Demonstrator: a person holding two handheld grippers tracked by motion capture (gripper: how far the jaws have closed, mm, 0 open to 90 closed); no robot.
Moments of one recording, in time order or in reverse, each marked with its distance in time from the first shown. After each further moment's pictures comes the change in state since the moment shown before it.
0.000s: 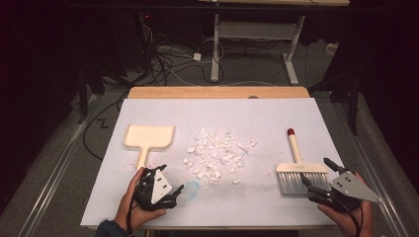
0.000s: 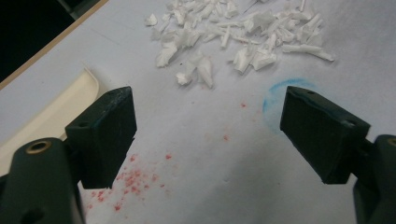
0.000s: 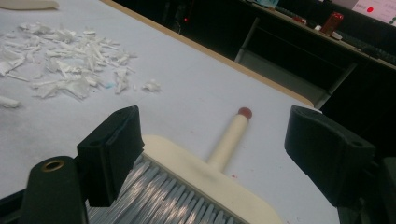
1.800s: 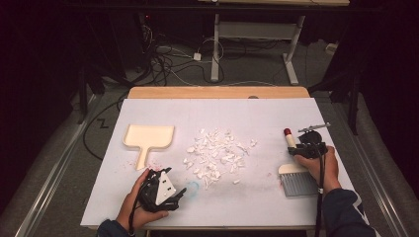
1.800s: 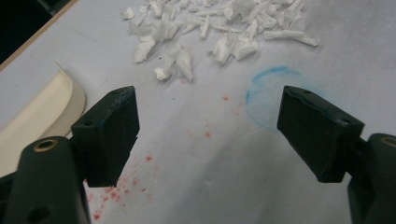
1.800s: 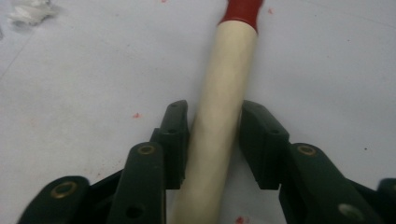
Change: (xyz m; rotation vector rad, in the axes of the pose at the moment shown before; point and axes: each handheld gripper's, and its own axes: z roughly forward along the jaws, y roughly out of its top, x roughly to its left) left arm -0.005 -0.001 0.008 0.032 -0.049 0.050; right arm -0.052 0.003 0.164 0.639 0.126 0.290
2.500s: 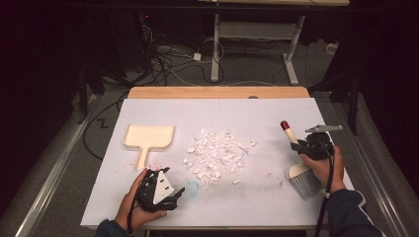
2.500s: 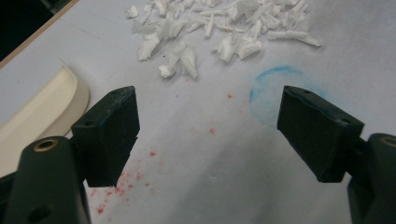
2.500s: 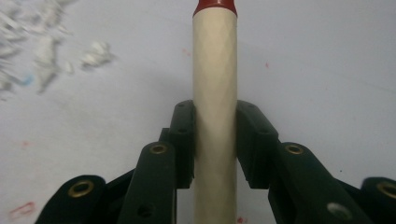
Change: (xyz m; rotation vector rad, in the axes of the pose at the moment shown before) left arm 0.003 -0.002 -0.003 -0.007 -0.001 -0.020; right arm 0.000 -0.006 -0.029 -0.182 0.051 -0.048
